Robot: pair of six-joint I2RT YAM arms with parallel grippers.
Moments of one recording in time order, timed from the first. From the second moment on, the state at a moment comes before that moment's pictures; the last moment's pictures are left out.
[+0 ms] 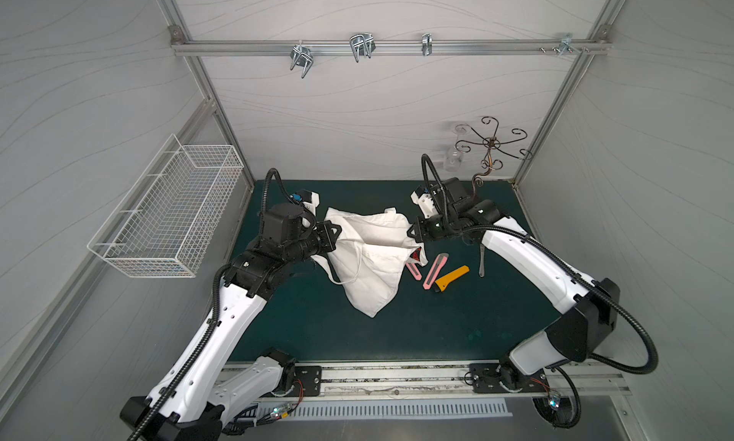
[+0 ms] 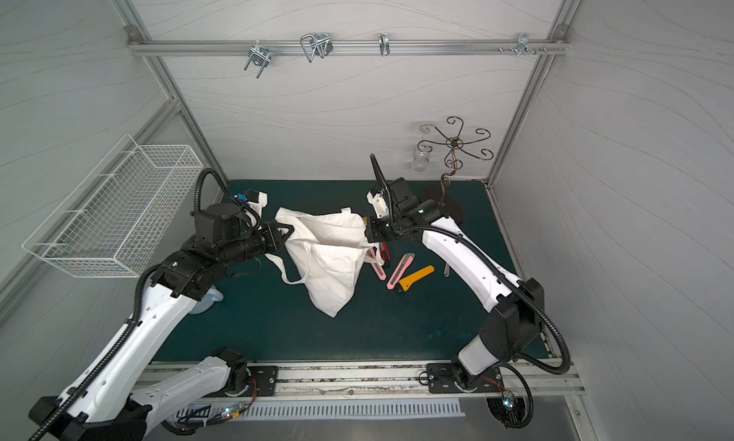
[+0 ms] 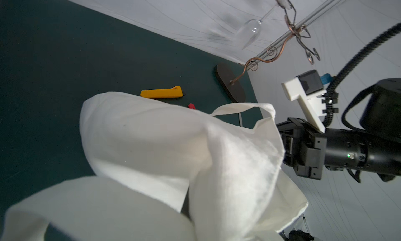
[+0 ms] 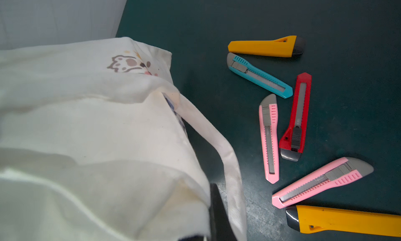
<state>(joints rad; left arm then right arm) -0.35 1.01 1.13 -0.66 0.22 -0.58 0.63 1.55 1.51 -0.84 -0.28 0.34</state>
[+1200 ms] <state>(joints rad) -0.19 1.28 1.36 -0.73 0.52 -0.60 0.69 1.63 1.71 -0.96 -0.15 0.28</state>
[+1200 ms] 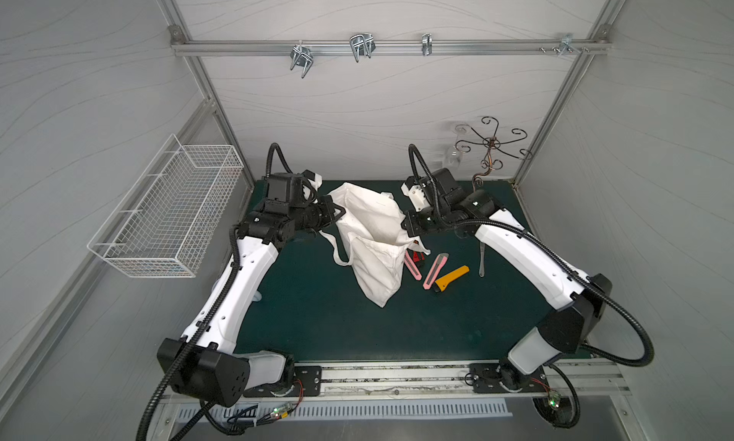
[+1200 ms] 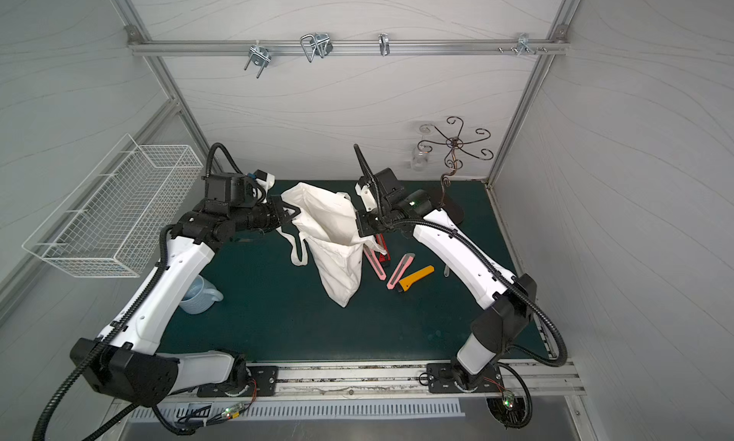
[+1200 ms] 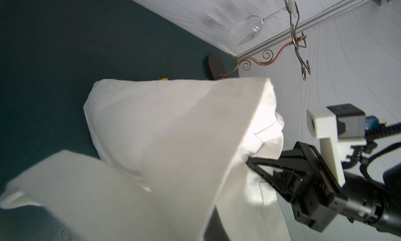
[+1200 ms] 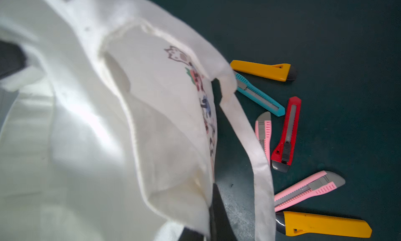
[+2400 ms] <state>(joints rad) -0.13 1.35 1.20 -0.66 0.62 -0.60 0.42 1.53 1.70 -0.88 -0.31 0.29</state>
